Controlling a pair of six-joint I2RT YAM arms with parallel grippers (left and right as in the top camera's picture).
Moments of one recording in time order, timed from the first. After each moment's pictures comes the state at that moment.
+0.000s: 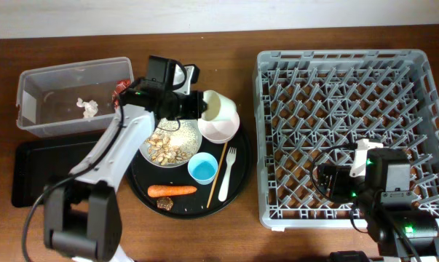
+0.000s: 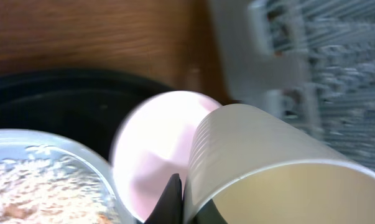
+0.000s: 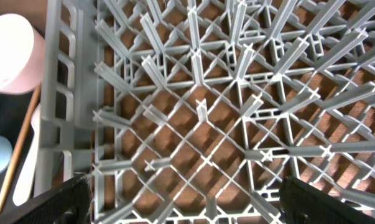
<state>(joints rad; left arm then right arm) -0.27 1.80 1.38 -0.57 0.52 -0.25 0.01 0.76 0.83 -0.98 -0.02 0.17</state>
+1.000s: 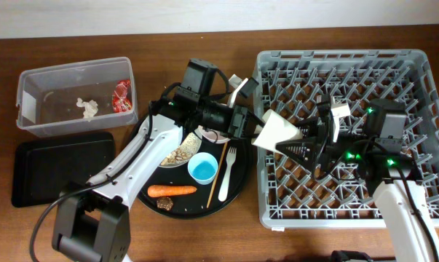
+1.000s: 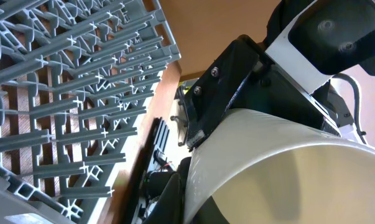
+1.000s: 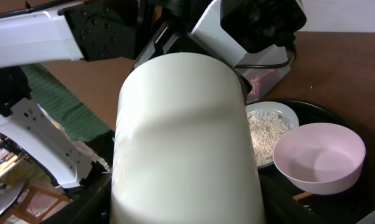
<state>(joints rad) -0.48 1.78 1.39 -0.42 1.24 -0.44 -0.11 1.18 0.84 -0.38 -1.37 -0.15</state>
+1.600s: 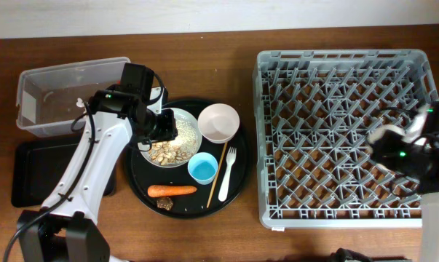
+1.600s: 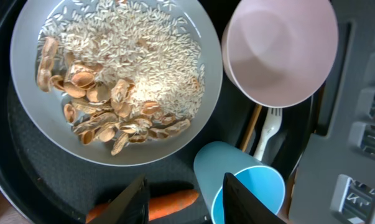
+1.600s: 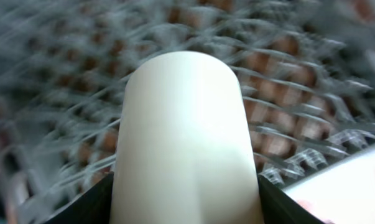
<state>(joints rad) -0.19 1.66 1.40 -1.06 0.23 -0.25 -0.38 1.12 1.26 -1.21 0.00 0.21</state>
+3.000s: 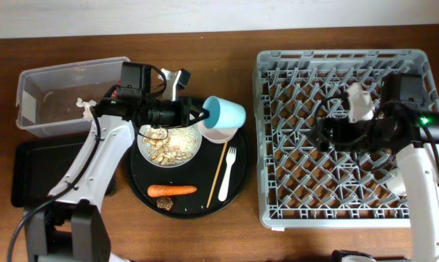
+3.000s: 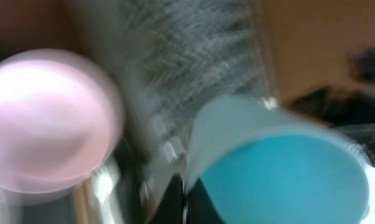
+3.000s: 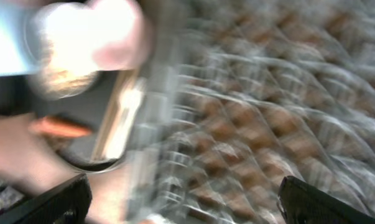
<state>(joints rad) -0.17 1.68 1.28 -0.52 0.99 -0.26 -0.12 1.36 1.33 -1.20 -0.56 -0.19</state>
